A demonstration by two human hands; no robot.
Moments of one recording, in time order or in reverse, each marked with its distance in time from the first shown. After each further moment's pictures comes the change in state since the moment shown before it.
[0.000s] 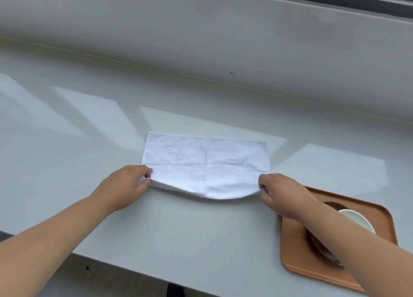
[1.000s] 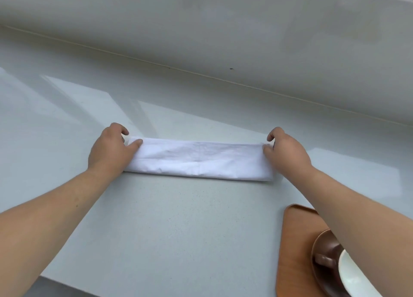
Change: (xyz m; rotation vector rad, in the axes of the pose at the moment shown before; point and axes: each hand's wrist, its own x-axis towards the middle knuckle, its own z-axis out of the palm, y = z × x) left_hand 0.121 0.009 -0.014 -0.163 0.381 -0.357; right_hand 0.136 0.058 -0.037 0.240 0.248 0.329
